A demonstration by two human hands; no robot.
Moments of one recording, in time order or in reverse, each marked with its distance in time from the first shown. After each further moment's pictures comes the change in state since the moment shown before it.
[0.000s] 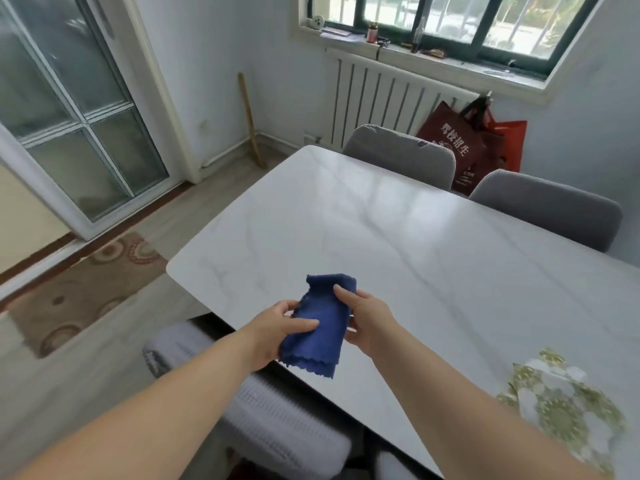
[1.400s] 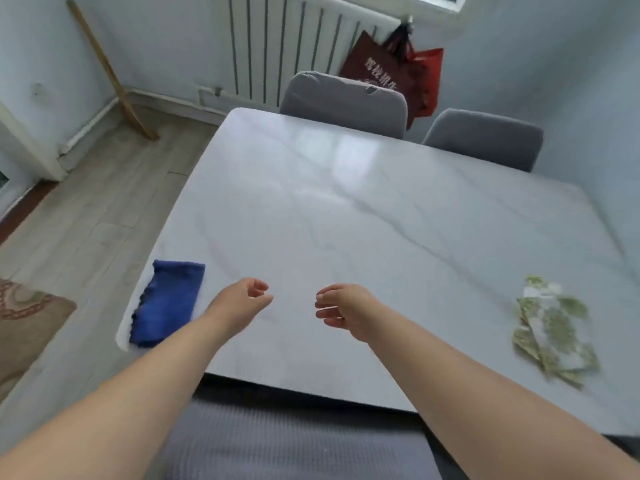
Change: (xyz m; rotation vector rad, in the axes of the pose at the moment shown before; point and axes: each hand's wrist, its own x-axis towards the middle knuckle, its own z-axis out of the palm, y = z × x) left_hand 0.148 0.082 -0.182 0.855 0.015 0.104; right_hand 0.135 0.002 0.114 -0.191 0.296 0.144
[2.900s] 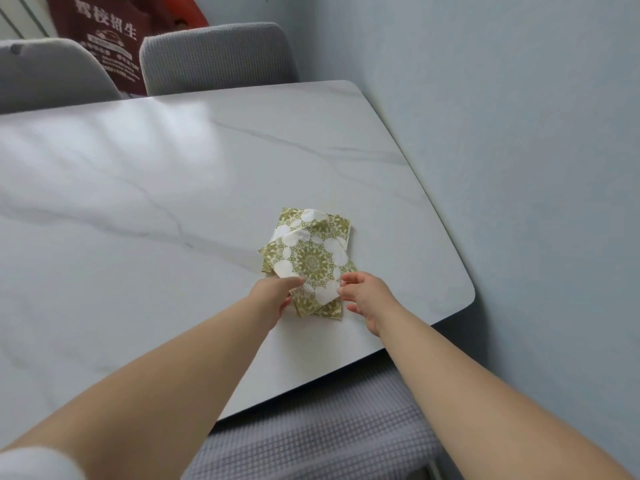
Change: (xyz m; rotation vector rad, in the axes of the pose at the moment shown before) left_hand -0.008 0.317 0.555 -0.344 -0.303 -0.338; right_hand -0.054 0.232 -0.540 0.458 0.432 0.013
